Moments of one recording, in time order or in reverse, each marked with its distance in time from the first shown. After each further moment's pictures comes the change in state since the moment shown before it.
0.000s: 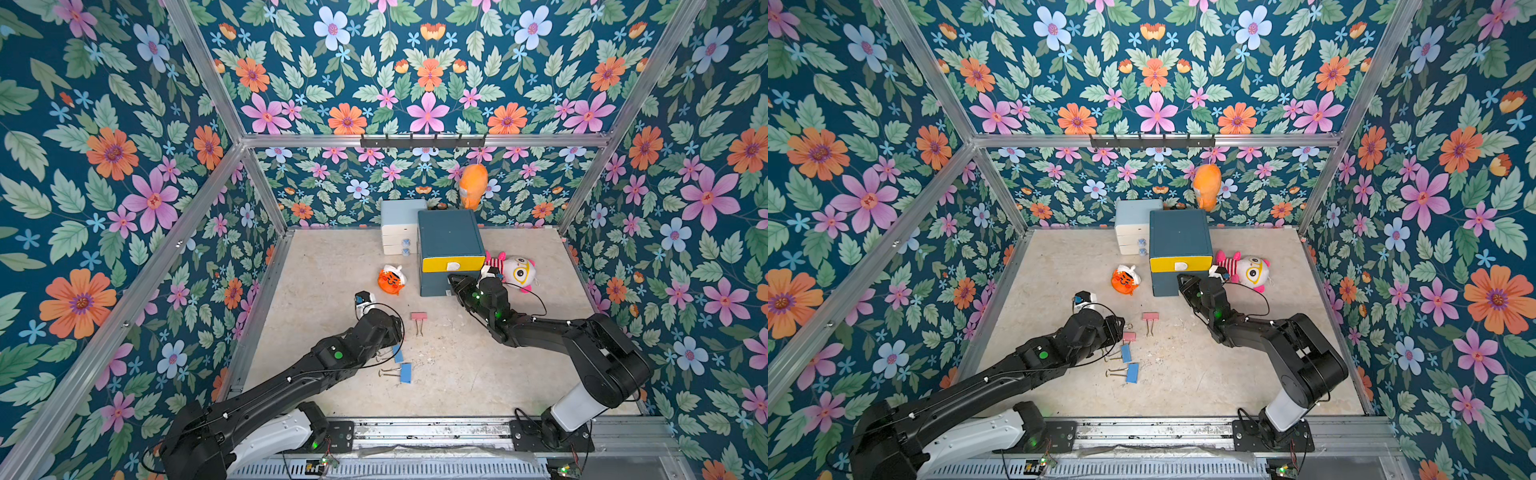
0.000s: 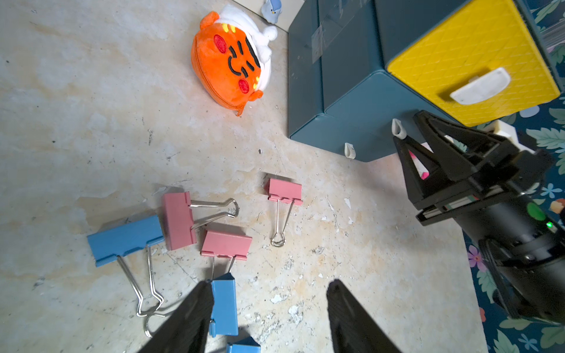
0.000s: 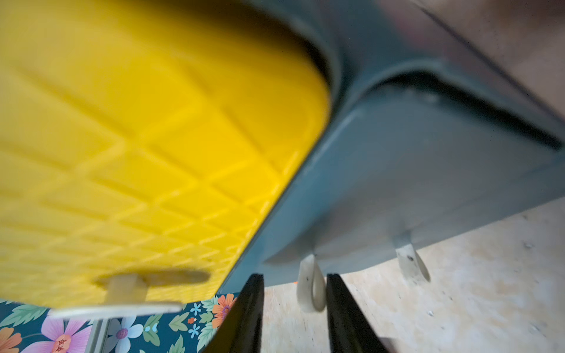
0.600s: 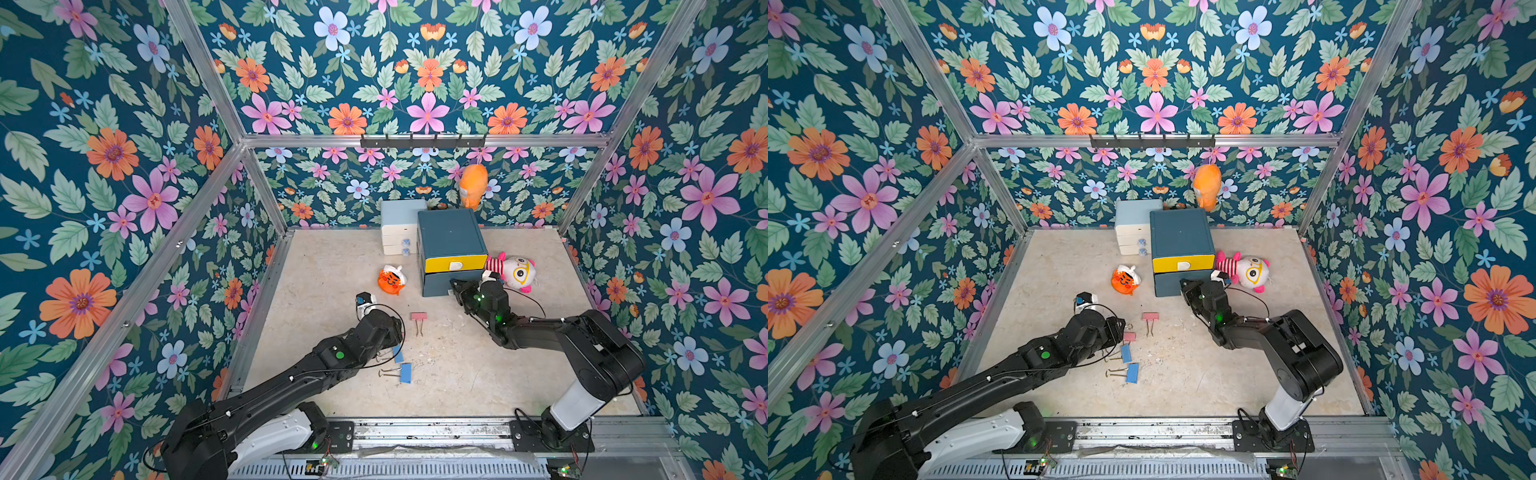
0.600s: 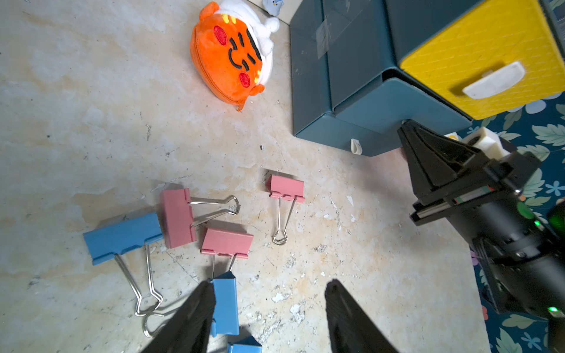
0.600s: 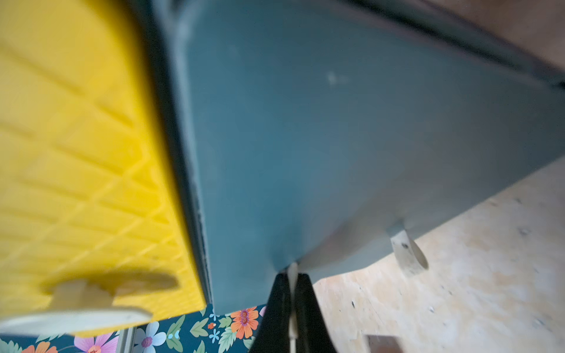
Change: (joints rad) left arm 0.000 0.020 -0.005 0.011 0.006 -0.003; right arm 0.005 -0.011 -0.069 0.057 -0.002 0.084
